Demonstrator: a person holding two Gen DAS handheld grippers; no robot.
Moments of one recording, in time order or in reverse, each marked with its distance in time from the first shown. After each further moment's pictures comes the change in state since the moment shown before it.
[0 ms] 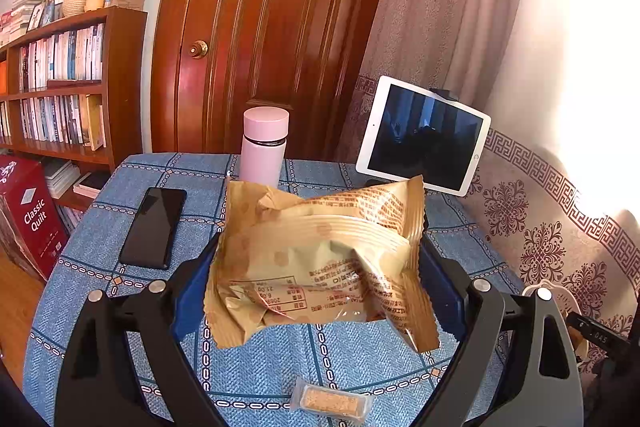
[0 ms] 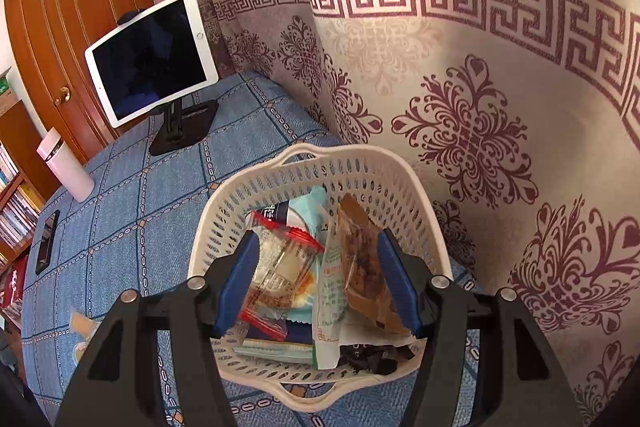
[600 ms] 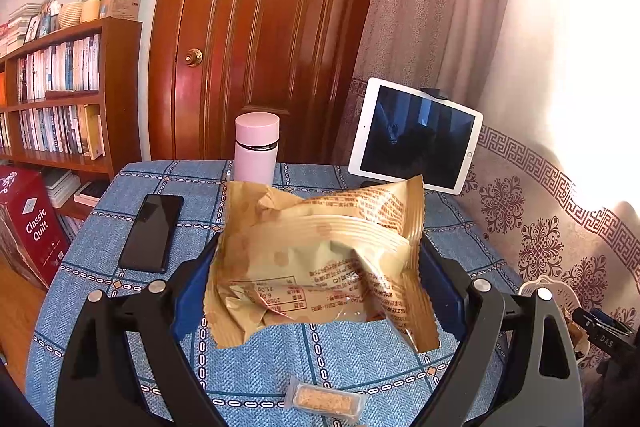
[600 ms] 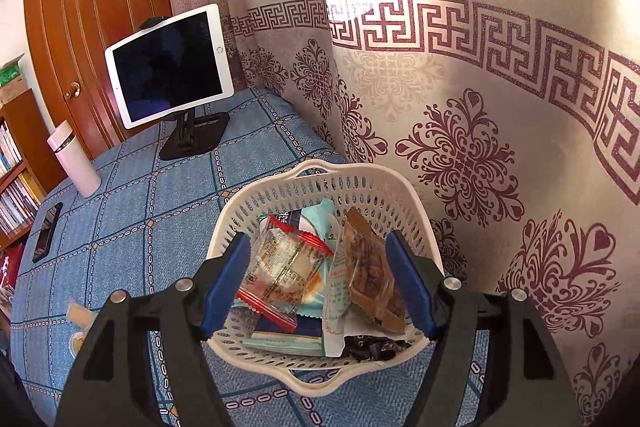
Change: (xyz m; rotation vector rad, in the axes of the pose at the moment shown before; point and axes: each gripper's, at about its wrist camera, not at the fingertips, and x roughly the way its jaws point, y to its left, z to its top) left arm -0.006 -0.018 -0.004 0.038 -0.013 0.001; right arm -0.030 0.008 -0.004 -0.061 -0.097 -0.001
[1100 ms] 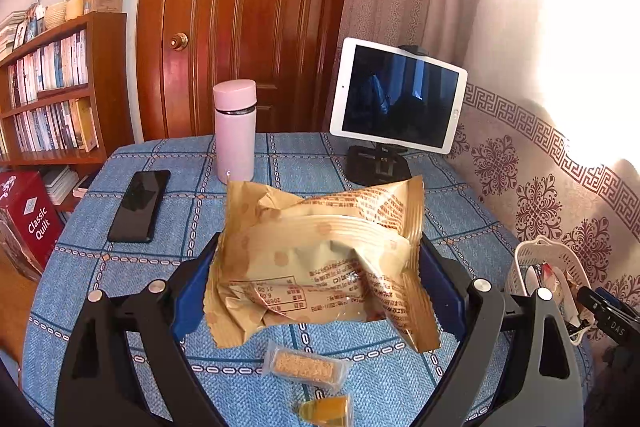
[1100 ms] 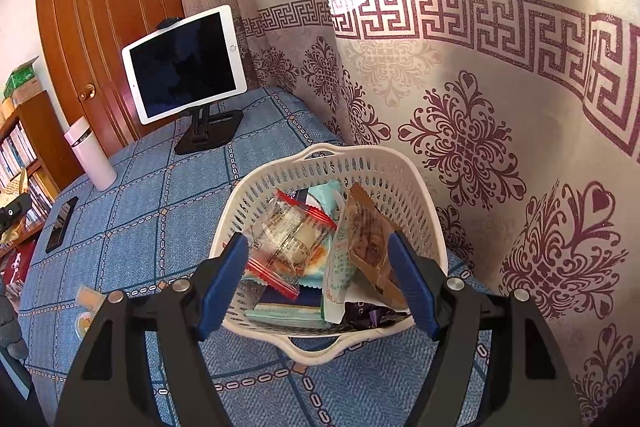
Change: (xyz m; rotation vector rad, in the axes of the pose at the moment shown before) left arm 0.003 -0.032 -0.031 0.048 0.097 0.002; right arm -0.011 -0.008 -0.020 -0.020 -0.037 0.054
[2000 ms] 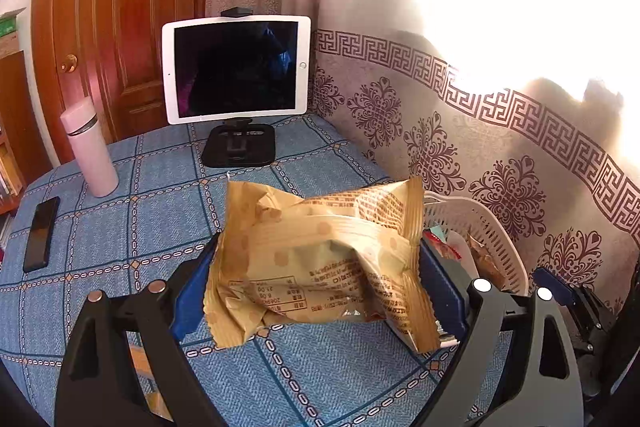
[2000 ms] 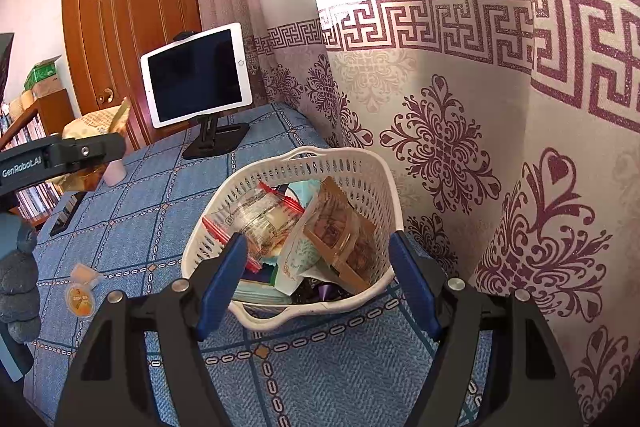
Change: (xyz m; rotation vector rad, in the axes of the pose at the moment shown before) left arm 0.016 -0.171 -0.010 0.226 0.097 -0.233; right arm -0.018 -0.033 -0.024 -0.035 -0.088 0.058
